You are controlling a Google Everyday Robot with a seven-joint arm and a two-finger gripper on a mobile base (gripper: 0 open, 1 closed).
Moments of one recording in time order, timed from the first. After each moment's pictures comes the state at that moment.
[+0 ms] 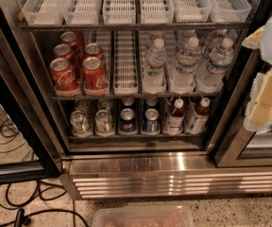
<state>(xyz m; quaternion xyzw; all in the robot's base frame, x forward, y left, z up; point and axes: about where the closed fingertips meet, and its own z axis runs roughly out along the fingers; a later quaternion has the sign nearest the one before) 0.438 -0.217 0.976 -0.60 0.78 -0.03 0.16</state>
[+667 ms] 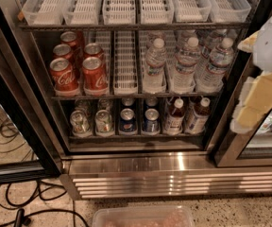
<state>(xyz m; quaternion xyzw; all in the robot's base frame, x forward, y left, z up) 0.441 -0.203 0.969 -0.59 0.79 -0.03 0.19</state>
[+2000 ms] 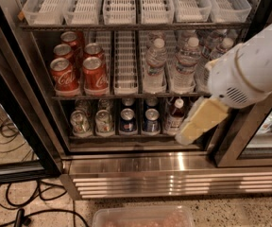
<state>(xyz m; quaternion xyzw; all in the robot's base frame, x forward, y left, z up) 0.451 -0.133 0.922 -0.52 0.80 0.03 0.28</state>
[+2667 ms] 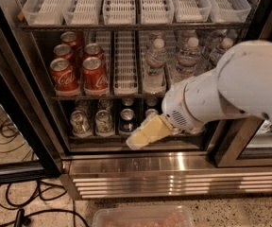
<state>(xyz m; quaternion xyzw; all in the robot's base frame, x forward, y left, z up) 0.468 -0.050 0.866 -0.44 0.82 0.11 0.34</state>
